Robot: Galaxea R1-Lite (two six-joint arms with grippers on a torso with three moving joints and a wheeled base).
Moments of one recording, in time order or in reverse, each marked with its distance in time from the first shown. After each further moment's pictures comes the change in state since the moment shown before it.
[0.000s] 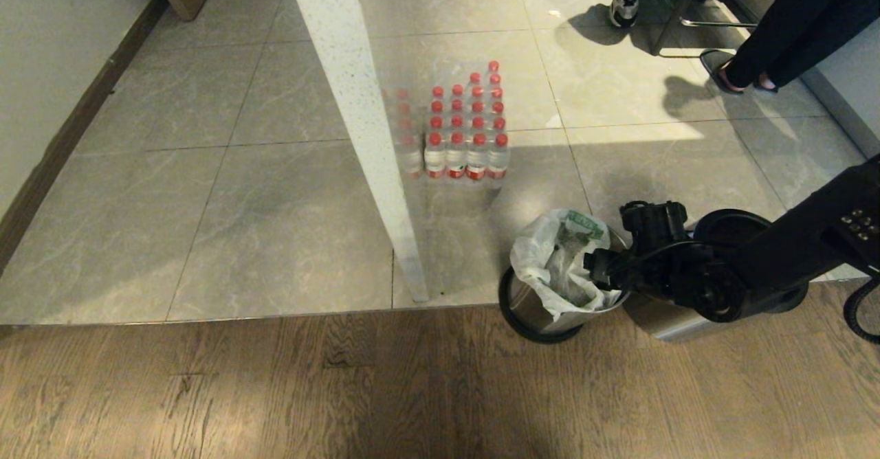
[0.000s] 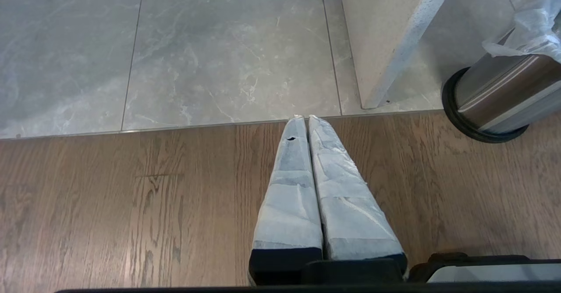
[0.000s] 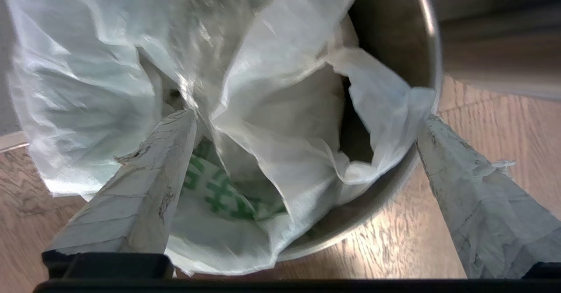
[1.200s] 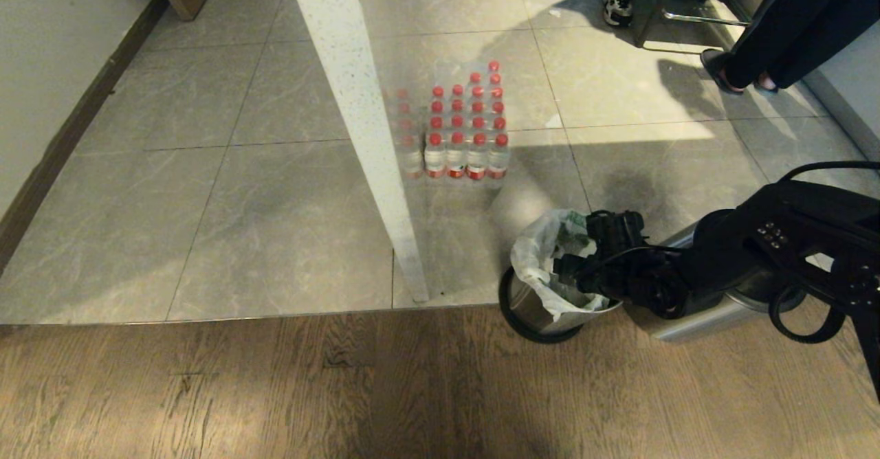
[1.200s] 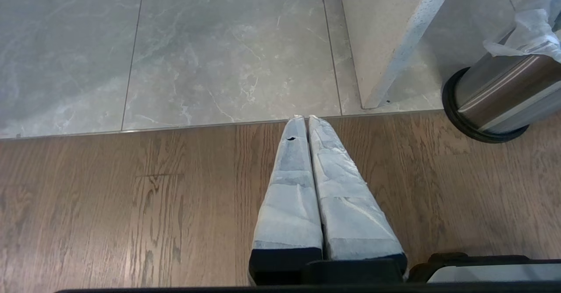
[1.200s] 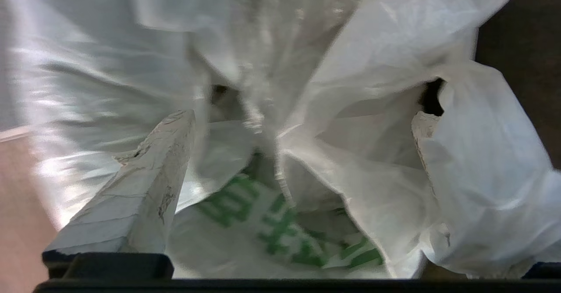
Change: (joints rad) left arm 0.000 0.000 0.000 0.000 0.000 0.000; right arm 0.042 0.160 -0.155 0.004 0.078 0.040
